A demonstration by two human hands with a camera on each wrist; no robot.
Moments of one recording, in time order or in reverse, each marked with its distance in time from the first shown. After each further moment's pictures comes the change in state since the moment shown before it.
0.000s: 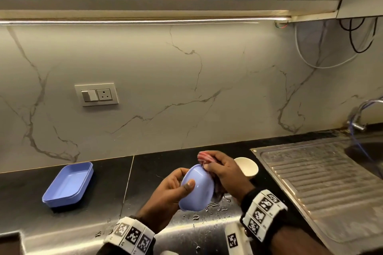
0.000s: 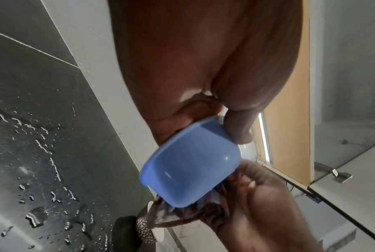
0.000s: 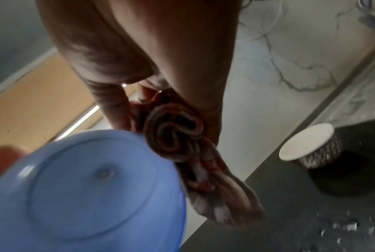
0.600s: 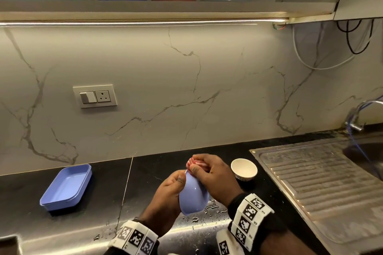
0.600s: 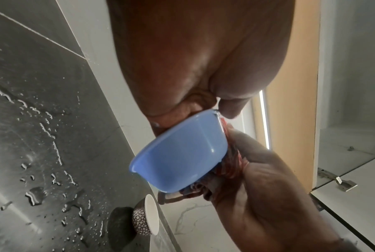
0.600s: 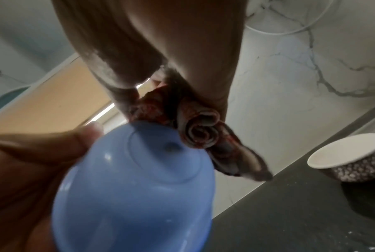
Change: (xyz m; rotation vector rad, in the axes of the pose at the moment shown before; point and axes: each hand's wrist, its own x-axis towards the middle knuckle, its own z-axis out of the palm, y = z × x) left_hand 0.004 0.001 0.015 -0.055 0.187 -0.049; right_hand -0.003 0.005 0.019 -0.479 0.074 -0.190
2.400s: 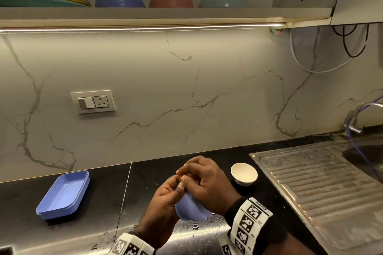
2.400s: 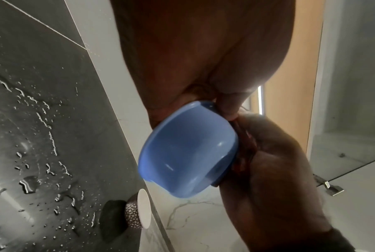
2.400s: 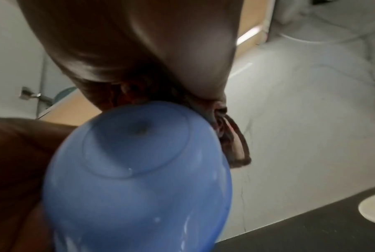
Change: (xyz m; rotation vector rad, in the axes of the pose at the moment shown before) left_hand -0.004 0.004 -0.005 -0.211 -0.090 0.053; right_hand 0.003 -0.016 -0.001 -0.159 -0.073 -0.311
